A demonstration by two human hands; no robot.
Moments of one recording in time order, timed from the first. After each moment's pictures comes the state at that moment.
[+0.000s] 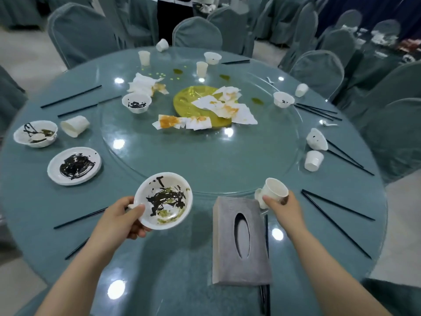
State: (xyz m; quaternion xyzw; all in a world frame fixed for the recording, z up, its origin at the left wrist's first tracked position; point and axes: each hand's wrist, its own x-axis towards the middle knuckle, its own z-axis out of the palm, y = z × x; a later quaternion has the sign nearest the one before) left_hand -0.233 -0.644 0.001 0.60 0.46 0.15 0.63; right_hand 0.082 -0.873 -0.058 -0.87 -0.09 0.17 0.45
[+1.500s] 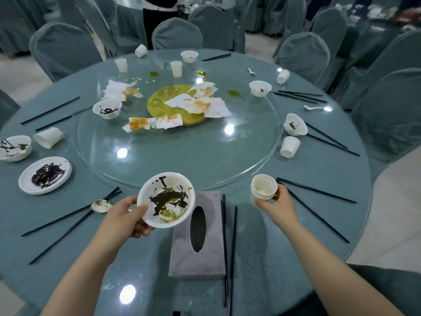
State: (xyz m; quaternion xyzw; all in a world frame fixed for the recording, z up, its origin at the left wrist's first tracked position) left_hand -0.143 -0.735 0.010 0.64 0.48 0.13 0.59; right_hand 0.149 -0.950 -0.082 -0.84 -0.12 0.20 0.49
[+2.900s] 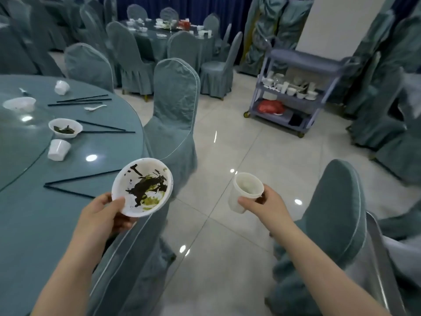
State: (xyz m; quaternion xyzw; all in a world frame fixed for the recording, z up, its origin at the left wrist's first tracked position) left_hand 0.065 -1.228 0.045 0.68 0.25 0.04 0.69; right_hand 0.112 -1.562 0.038 -0.78 0.03 0.03 0.62
